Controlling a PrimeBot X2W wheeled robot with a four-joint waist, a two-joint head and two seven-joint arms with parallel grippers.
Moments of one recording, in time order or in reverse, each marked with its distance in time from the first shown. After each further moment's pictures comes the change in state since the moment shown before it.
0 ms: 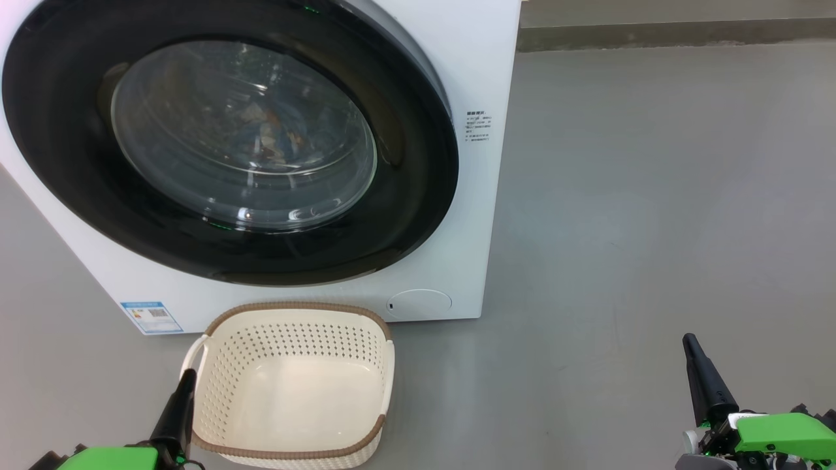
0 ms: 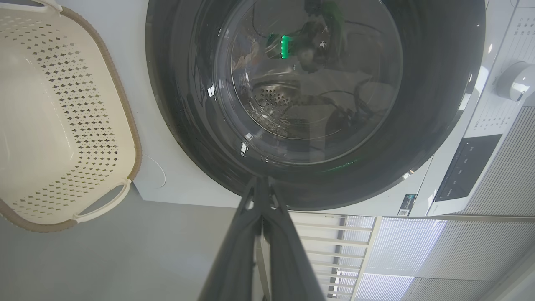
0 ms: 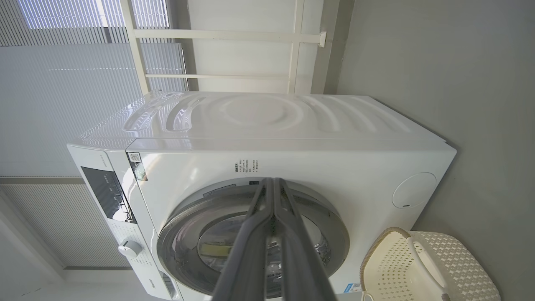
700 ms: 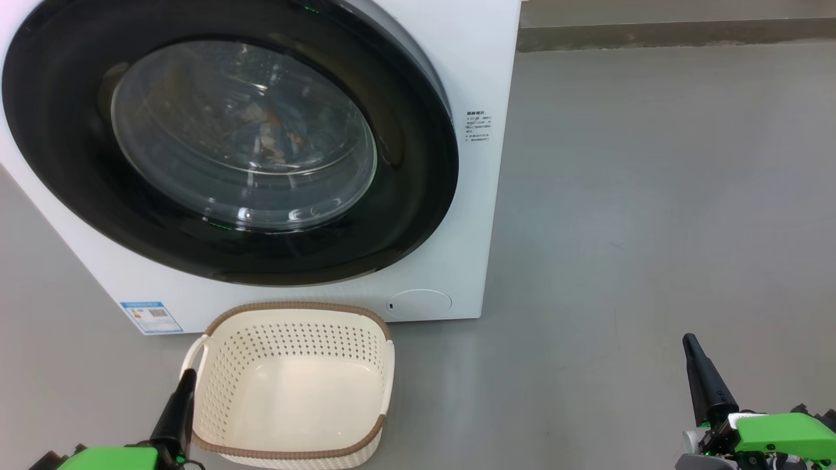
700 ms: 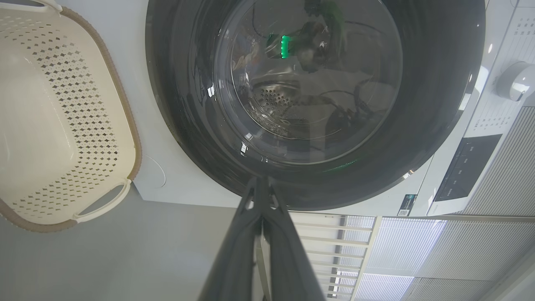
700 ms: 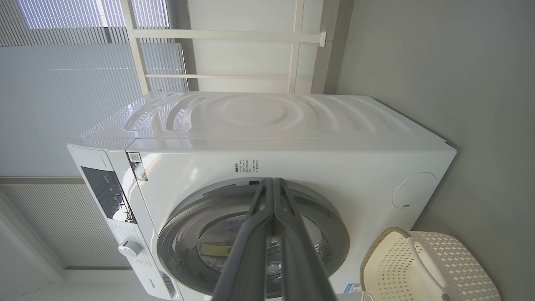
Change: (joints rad) left arm 0.000 0.000 0.000 0.000 0.000 0.000 0.000; right arm 0.000 0.000 0.000 0.000 0.000 0.000 0.000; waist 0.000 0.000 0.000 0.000
